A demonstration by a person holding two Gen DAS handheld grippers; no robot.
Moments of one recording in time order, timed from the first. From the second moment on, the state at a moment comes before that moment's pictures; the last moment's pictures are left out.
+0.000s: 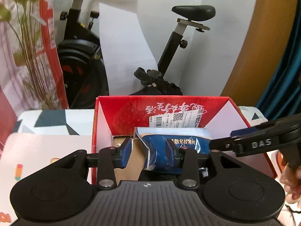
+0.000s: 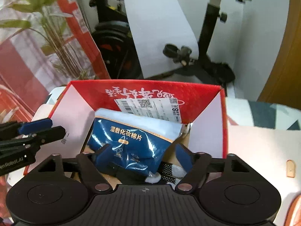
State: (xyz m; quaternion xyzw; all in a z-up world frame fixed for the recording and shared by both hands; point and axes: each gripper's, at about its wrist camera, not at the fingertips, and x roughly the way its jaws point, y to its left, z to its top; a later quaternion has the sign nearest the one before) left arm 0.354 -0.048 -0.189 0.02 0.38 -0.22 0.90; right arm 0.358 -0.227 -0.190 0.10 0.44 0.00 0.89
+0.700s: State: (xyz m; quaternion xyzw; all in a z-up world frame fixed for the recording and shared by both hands) left arm 0.228 -0.010 -0.168 0.07 0.31 -0.19 0.93; right arm 0.196 -0.237 -0.186 0.11 0.33 0.00 0.94
